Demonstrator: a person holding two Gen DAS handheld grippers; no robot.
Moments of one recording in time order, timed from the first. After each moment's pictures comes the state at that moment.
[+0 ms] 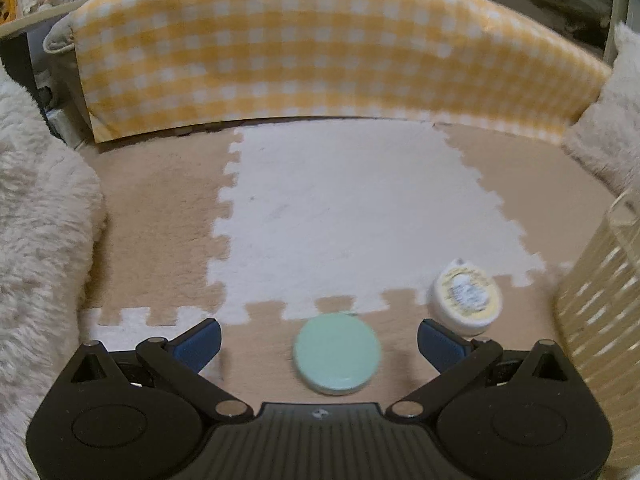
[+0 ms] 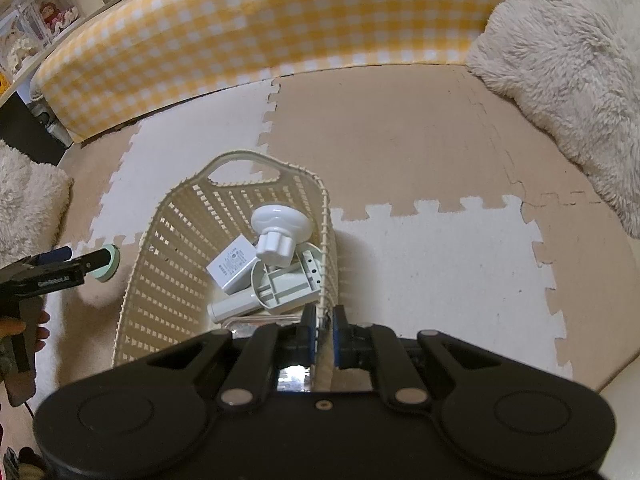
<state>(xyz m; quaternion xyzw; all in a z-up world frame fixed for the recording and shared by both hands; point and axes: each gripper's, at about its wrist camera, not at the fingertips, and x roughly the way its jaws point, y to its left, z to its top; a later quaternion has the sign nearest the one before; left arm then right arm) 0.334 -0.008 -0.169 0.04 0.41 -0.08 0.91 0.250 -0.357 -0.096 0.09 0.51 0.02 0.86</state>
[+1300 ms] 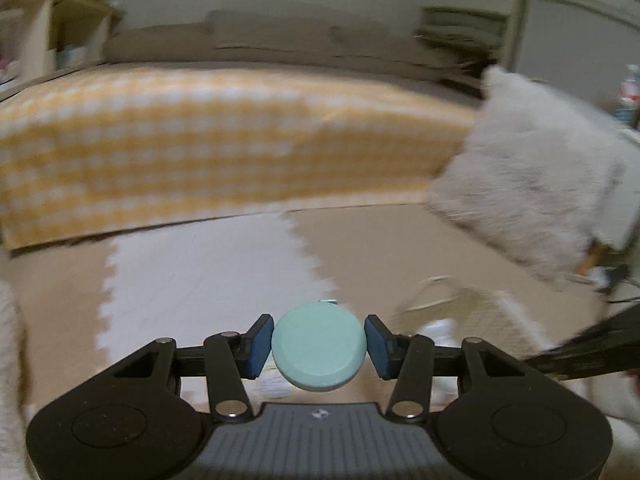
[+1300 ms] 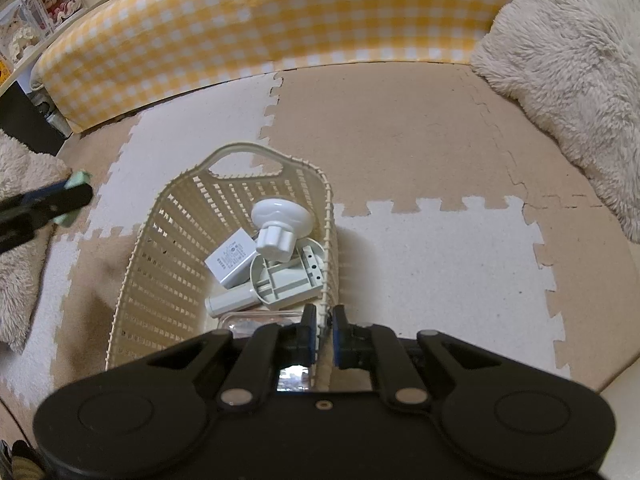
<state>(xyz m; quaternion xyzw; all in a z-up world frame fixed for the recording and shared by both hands) 0.294 -0.082 -0.067 0.01 0.33 -0.25 0.91 0.251 -0.353 -0.099 0.08 0.51 0.03 0.86</state>
